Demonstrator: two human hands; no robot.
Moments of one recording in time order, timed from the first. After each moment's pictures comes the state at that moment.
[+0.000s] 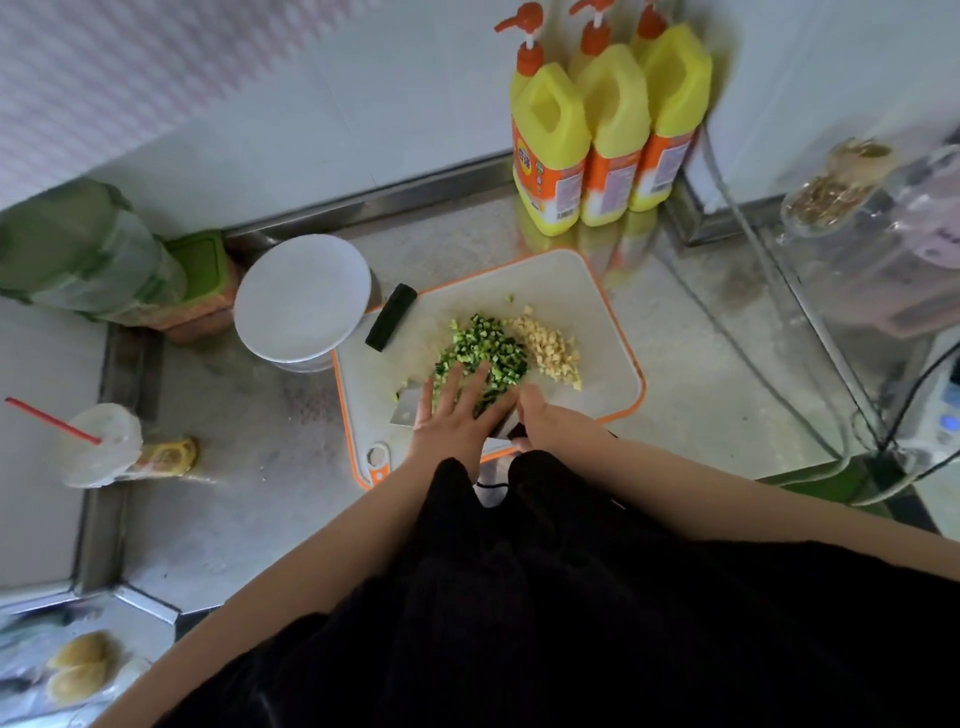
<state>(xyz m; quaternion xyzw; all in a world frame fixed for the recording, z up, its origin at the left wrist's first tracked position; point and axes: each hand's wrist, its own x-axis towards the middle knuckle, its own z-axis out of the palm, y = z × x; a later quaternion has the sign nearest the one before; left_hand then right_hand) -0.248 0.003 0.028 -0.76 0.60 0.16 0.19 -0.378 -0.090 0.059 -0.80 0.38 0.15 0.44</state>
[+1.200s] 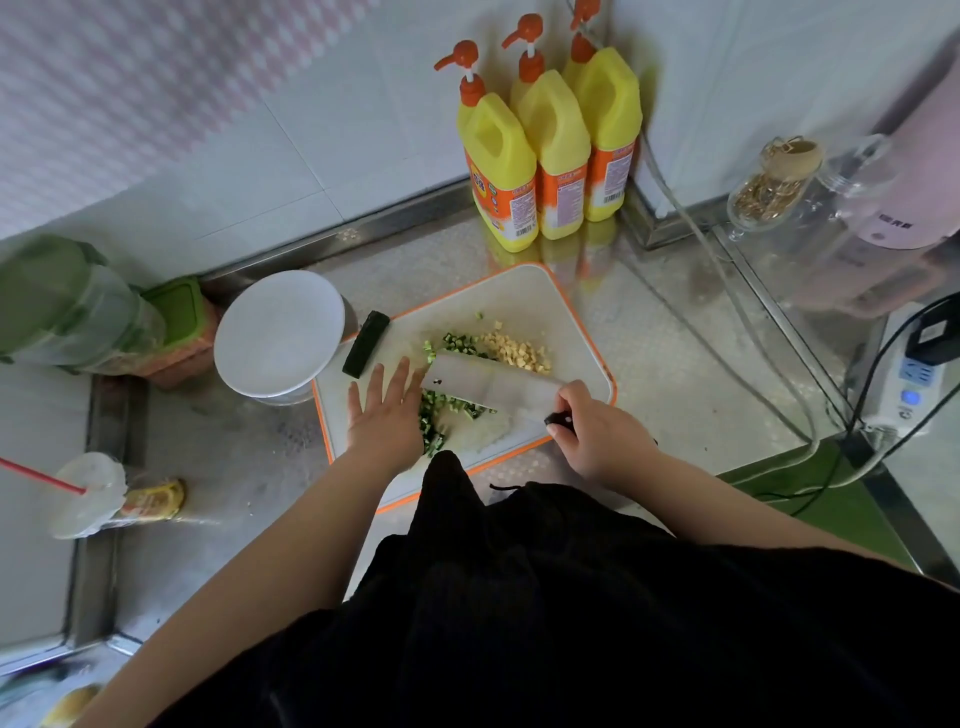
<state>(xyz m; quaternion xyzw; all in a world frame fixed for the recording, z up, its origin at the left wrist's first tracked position) -0.198 -0.007 0.020 -0.83 0.51 0.16 0.18 -0.449 -0.111 0.033 -0.86 0.40 -0.01 0.33</state>
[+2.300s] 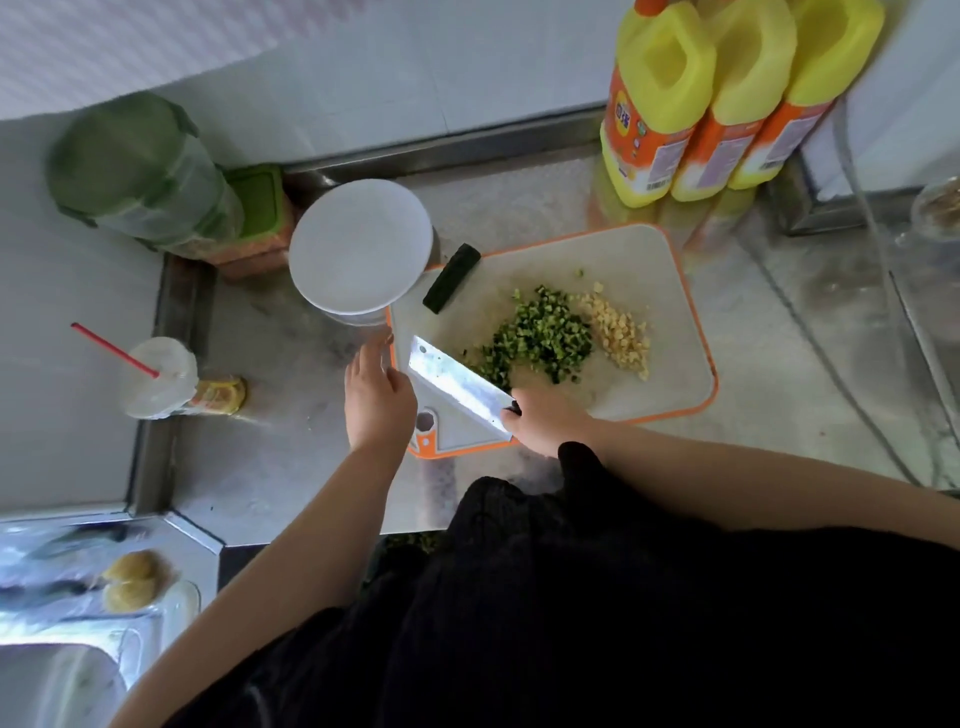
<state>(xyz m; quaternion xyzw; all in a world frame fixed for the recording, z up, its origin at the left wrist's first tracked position) -0.158 0.070 0.024 -0.91 0.22 0.10 -0.34 -0.303 -0.058 0.015 -0.84 0.35 0.20 0.38</state>
